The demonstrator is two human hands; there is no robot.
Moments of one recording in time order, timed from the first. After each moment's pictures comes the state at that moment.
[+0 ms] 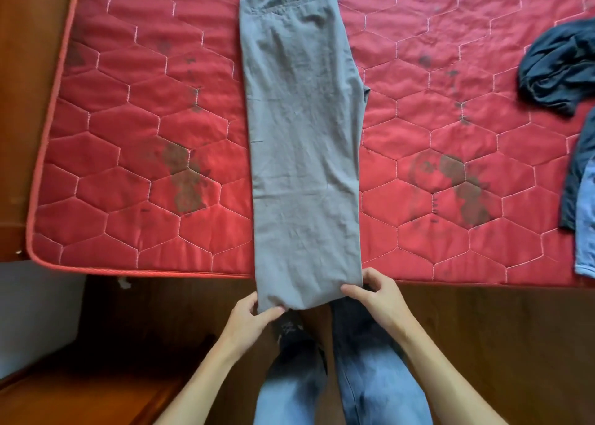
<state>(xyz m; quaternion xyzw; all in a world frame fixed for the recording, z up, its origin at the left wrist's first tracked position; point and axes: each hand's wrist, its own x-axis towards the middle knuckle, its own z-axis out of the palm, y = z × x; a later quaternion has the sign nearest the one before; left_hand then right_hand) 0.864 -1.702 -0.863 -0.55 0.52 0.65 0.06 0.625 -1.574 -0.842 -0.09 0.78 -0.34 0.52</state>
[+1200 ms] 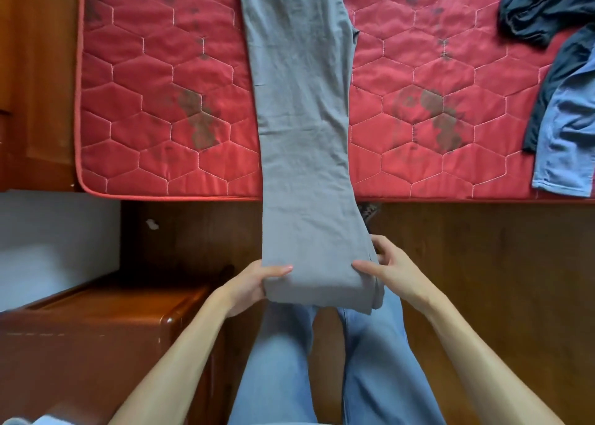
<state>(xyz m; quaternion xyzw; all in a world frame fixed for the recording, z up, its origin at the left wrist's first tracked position) 0.902 -1.645 -0.731 -0.47 0.31 0.81 0.18 0.663 -1.483 -0.709 -0.10 0.72 -0.28 0.62</state>
